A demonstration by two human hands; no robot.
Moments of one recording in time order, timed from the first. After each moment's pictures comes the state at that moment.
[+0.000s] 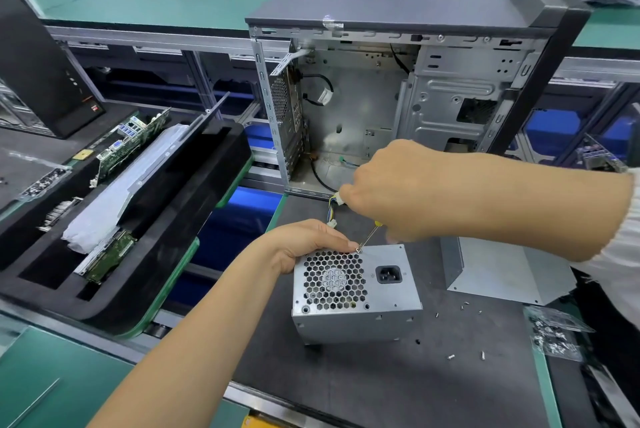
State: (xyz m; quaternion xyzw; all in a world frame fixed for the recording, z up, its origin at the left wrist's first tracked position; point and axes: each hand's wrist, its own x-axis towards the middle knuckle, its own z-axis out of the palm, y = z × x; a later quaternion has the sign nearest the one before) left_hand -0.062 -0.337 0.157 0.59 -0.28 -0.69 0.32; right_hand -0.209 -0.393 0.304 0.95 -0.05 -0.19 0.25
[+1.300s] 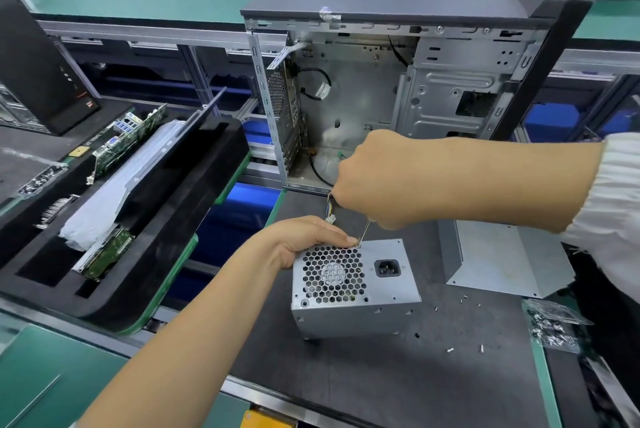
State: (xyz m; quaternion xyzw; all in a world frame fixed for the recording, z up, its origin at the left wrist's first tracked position) left_hand -0.061 -0.341 0.153 0.59 -0.27 -0.70 0.31; right_hand -0.192 -0.396 0.300 0.93 -0.03 -0.20 0.30
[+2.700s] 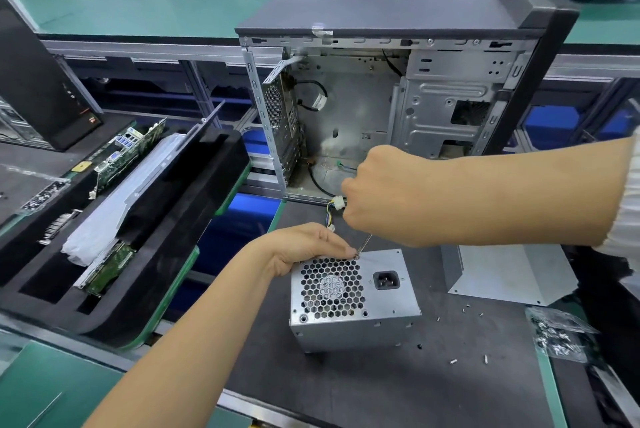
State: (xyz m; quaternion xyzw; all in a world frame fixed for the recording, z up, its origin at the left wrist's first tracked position) left_hand -0.066 -0.337 0.173 0.66 -0.38 -0.61 0.23; right_hand -0.212 -0.391 0.311 0.92 0.02 -0.21 0.34
